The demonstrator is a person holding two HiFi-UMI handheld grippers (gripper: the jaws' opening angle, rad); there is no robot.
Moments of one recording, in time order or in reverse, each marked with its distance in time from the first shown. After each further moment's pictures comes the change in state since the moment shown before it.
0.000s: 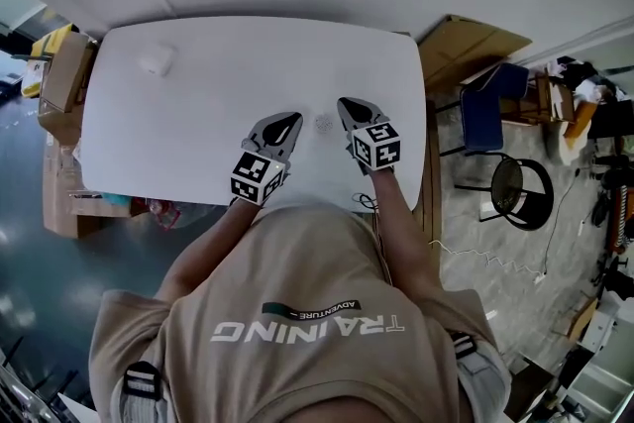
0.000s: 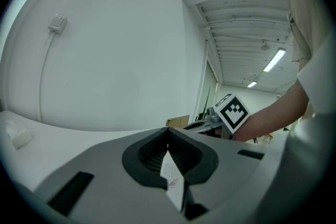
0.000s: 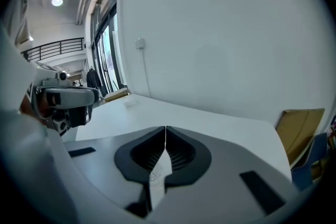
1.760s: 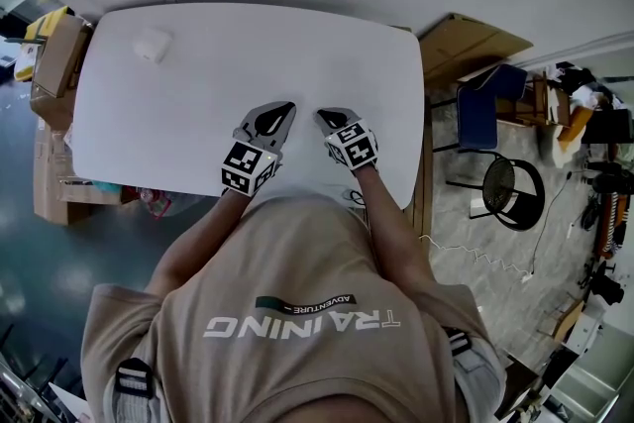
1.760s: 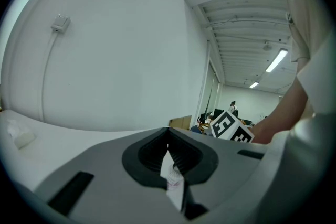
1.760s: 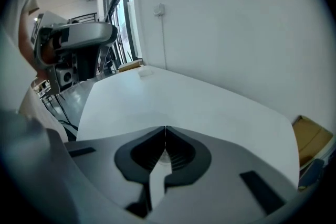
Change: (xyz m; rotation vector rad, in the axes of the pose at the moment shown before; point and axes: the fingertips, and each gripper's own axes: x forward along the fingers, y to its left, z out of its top) left arm -0.004 0.015 -0.002 -0.012 -0.003 0.017; right arm 0.039 0.042 -0.077 -0.162 0.272 0.115
